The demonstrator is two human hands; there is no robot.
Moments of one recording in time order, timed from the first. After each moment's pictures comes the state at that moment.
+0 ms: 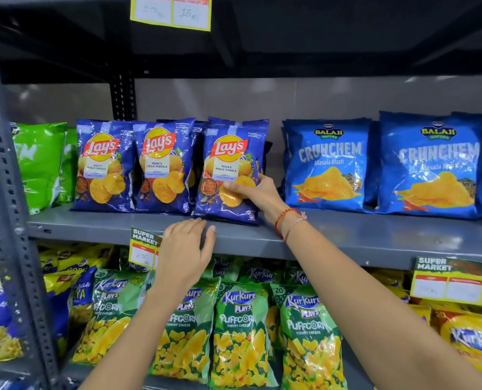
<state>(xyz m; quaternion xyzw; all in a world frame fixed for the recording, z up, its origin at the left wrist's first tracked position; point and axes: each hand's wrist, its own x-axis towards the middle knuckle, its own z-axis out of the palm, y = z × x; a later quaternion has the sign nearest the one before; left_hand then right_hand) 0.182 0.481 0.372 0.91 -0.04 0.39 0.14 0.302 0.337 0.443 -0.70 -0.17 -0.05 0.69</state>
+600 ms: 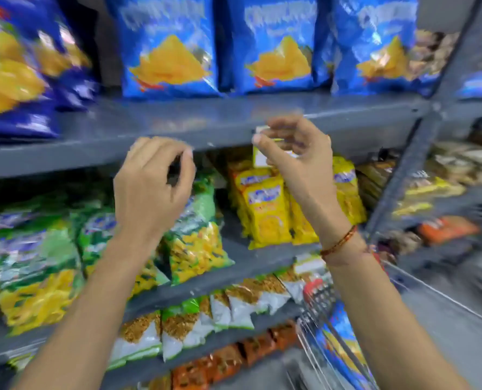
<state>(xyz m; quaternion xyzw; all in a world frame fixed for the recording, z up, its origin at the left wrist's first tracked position) 0.153 0.294 0.339 0.79 -0.29 0.45 0.30 0.101 0.106 0.354 -0.72 -0.02 -0.38 0.58</state>
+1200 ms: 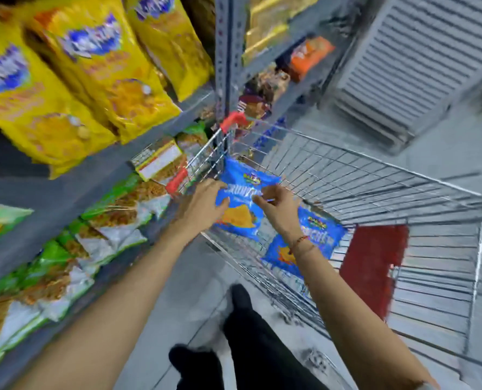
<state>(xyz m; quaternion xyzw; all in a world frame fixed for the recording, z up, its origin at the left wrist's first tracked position) 0.073 -0.002 0.033 0.81 -0.49 -0.23 0.22 -0.074 -0.104 0.016 -0.67 0.50 -0.18 0.52</state>
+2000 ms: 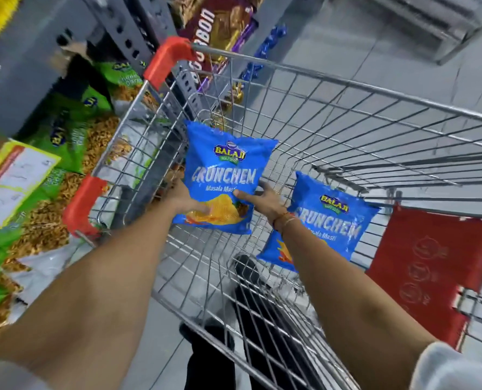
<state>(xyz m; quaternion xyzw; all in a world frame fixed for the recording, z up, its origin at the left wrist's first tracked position) 0.132 -0.110 -0.206 0.83 -0.25 -0.49 0.06 -0.063 -0.206 -0.235 -0.46 0.57 0.01 0.68</state>
